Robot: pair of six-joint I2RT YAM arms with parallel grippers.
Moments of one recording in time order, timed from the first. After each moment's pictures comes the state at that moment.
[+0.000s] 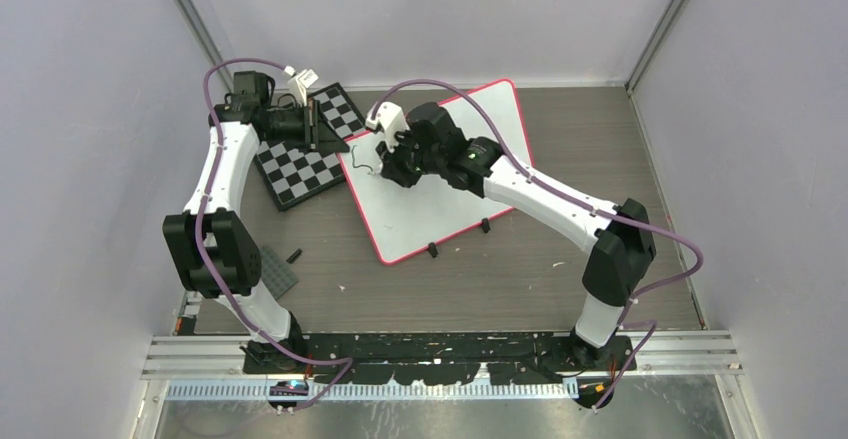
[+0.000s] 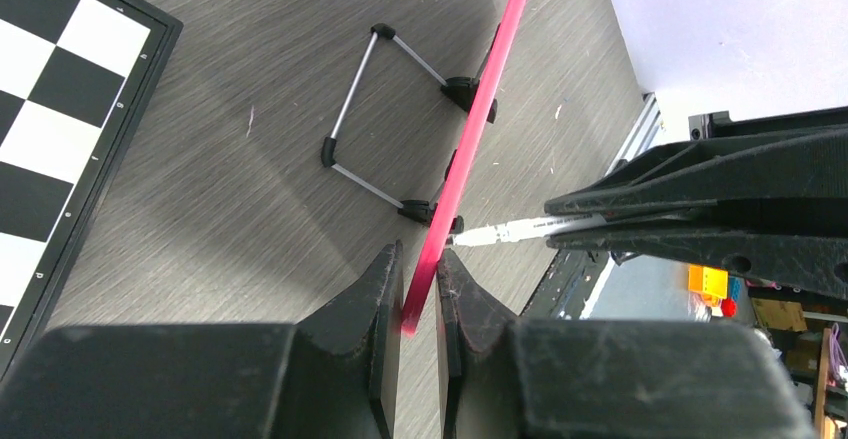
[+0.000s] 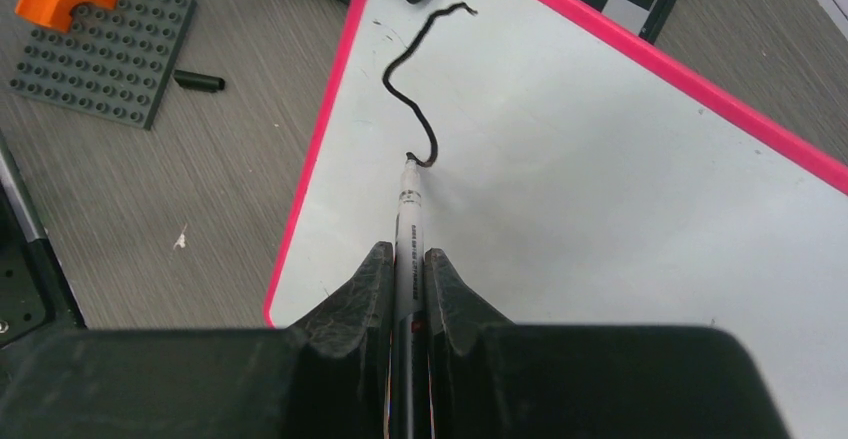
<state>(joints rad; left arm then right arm) 0.06 1.68 1.58 -0.87 1.01 0.08 0.85 1.75 1.61 -0.39 -0.16 -0.12</state>
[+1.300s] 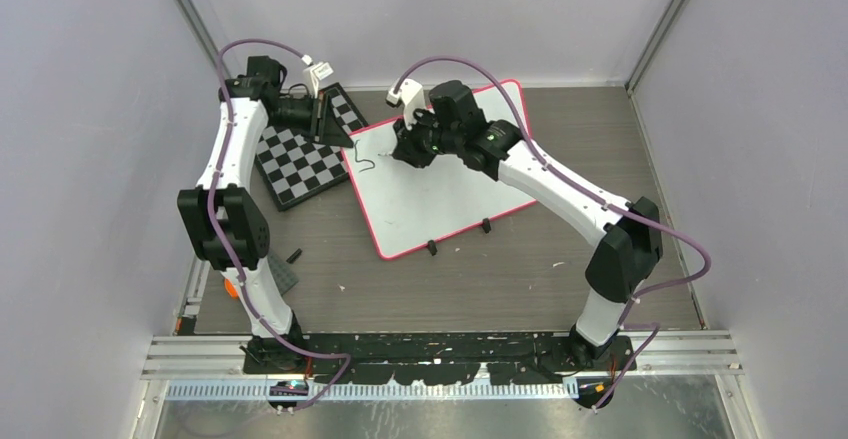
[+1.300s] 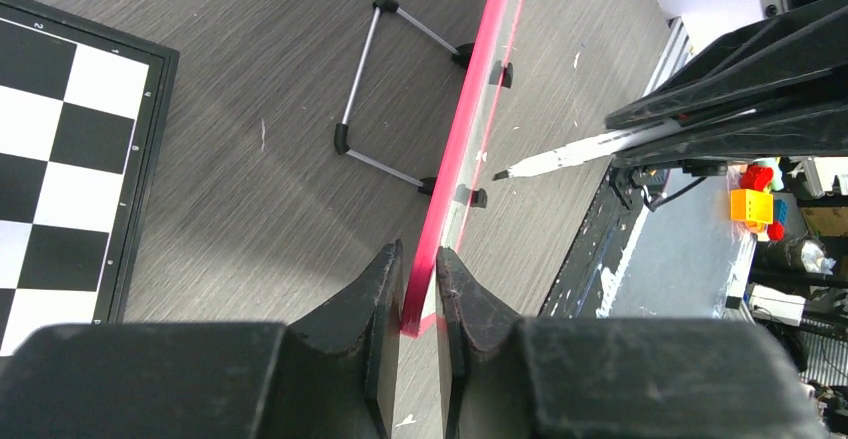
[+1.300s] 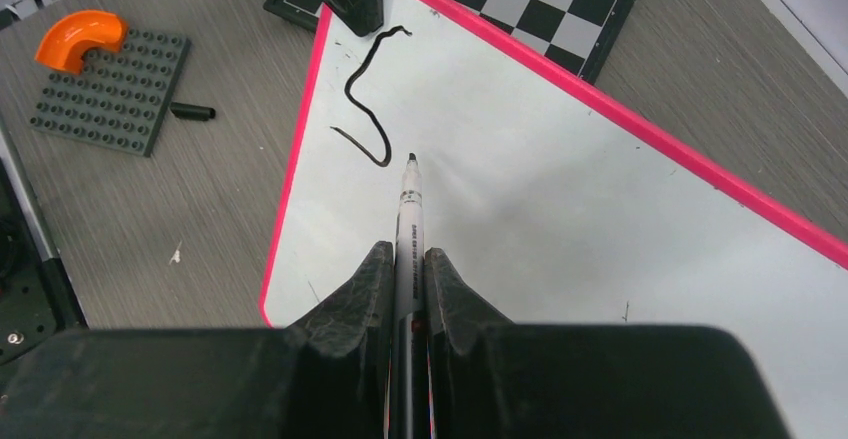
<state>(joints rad) 0.03 1.88 1.86 -1.13 1.02 0.36 0.74 1.73 1.65 -0.40 -0.27 -0.11</state>
